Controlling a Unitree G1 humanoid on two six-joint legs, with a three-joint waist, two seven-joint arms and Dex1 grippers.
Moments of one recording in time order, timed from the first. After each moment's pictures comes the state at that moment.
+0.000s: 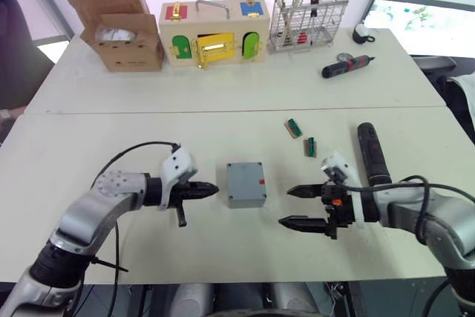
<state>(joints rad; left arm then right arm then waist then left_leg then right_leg) -0.33 0.70 -0.13 -0.36 -0.50 0.70 -0.93 -0.19 -0.89 -0.12 -0.52 0.82 1.09 0.89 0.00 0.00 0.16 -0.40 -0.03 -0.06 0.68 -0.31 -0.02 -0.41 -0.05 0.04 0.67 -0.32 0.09</state>
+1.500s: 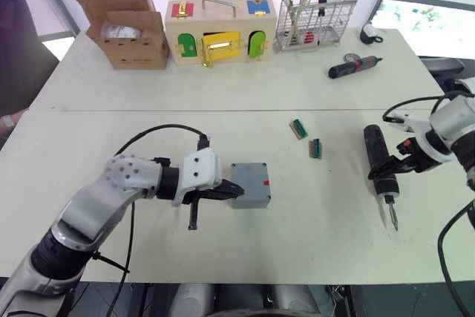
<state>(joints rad) -0.35 0.75 -0.25 -0.56 -0.42 0.58 -1.02 -1.07 -1.05 0.78 0.72 0.03 1.22 1.47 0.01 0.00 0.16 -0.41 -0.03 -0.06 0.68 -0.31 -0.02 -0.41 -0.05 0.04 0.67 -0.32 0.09</state>
